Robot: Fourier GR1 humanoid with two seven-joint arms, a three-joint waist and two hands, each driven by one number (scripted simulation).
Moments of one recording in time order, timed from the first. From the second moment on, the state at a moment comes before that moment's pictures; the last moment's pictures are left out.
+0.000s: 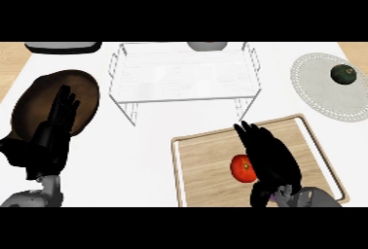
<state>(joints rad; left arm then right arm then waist) -0.07 0.26 -0.06 -1.66 0.10 0.27 0.12 -0.27 -0.42 0.63 -1.78 0.65 0.37 0.84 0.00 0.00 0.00</state>
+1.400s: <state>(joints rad) -0.07 0.22 0.03 -1.69 0.05 0.17 0.17 -0.24 -0.17 0.65 -1.55 1.05 0.32 0.68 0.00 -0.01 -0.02</state>
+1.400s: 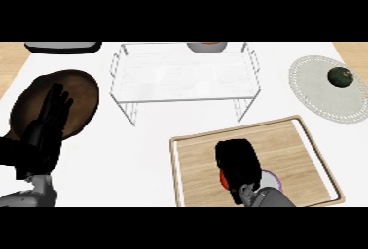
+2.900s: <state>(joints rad) -0.10 0.20 0.03 -1.65 0.03 0.18 0.16 -0.69 -0.02 0.74 -1.83 1.05 -0.06 1.24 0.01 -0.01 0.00</state>
